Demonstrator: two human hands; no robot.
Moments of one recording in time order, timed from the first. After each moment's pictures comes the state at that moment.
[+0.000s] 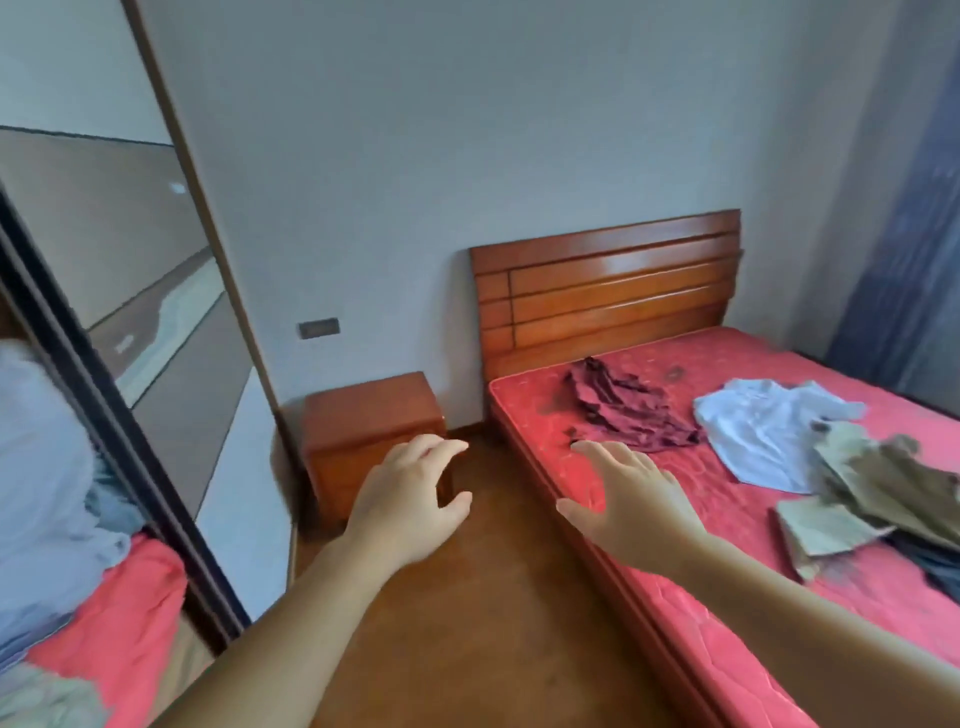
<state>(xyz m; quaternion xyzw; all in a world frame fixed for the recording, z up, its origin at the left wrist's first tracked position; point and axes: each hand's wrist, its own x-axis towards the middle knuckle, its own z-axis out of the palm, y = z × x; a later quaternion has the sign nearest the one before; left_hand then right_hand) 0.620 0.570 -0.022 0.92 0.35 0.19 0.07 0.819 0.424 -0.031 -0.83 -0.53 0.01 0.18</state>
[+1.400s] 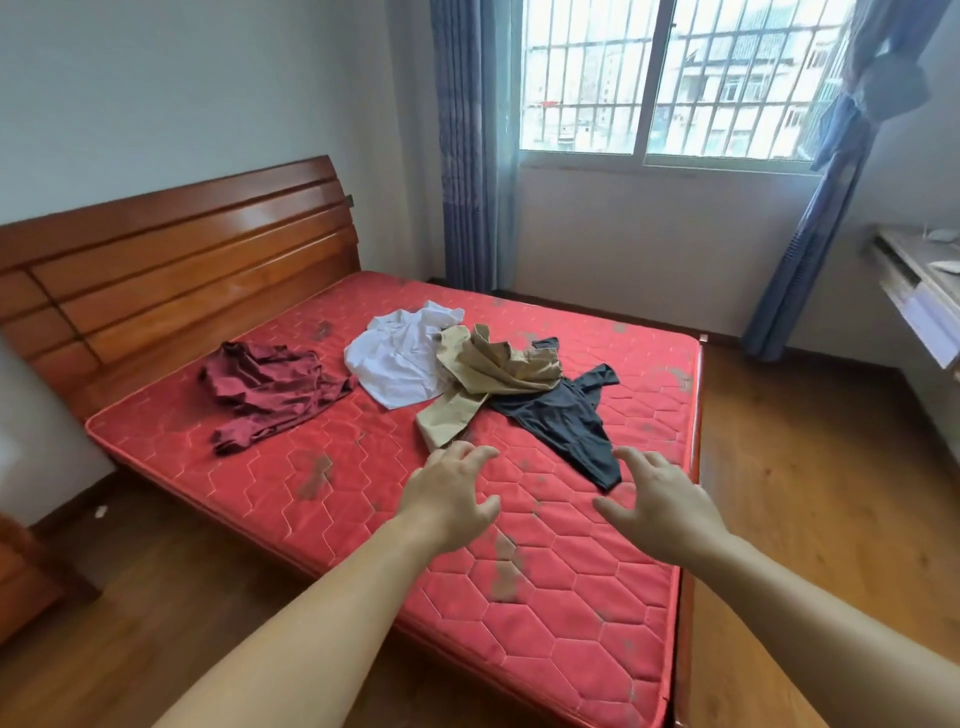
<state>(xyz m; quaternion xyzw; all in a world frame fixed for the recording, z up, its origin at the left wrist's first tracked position) 0.991 0.227 -0.115 0.98 -0.02 -0.01 0.18 1.014 -0.017 -0.106 -0.99 -0.08 0.02 0.14</state>
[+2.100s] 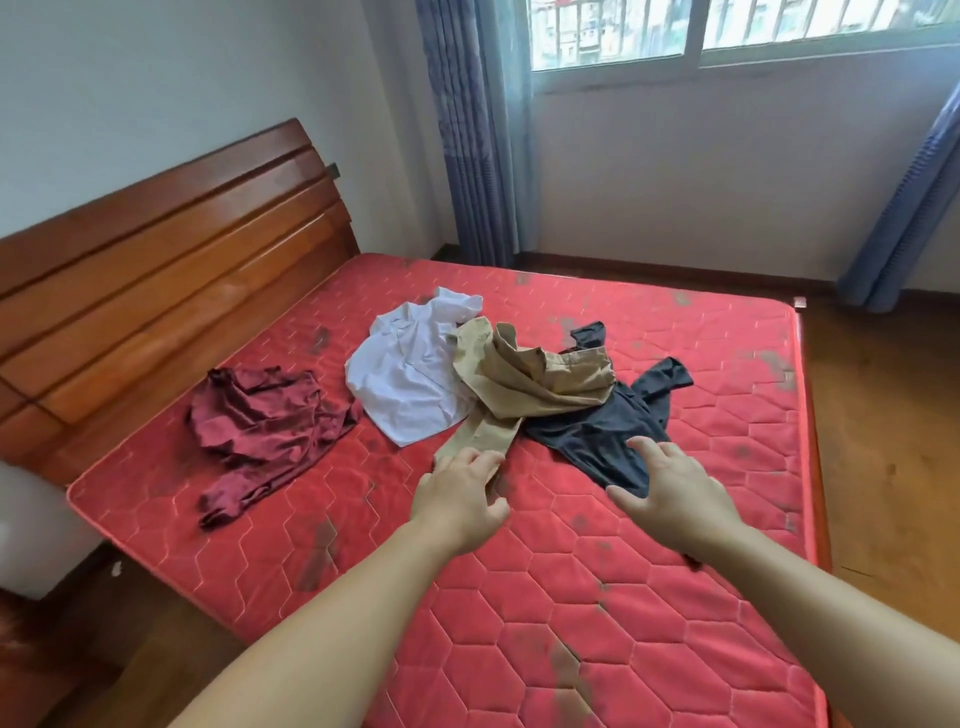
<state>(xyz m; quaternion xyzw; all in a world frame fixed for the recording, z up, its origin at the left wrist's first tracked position) 1.315 0.301 -0.172 0.99 0.03 -0.09 0.13 1.345 0.062 -0.177 -0.98 -0.04 0.10 0.18</state>
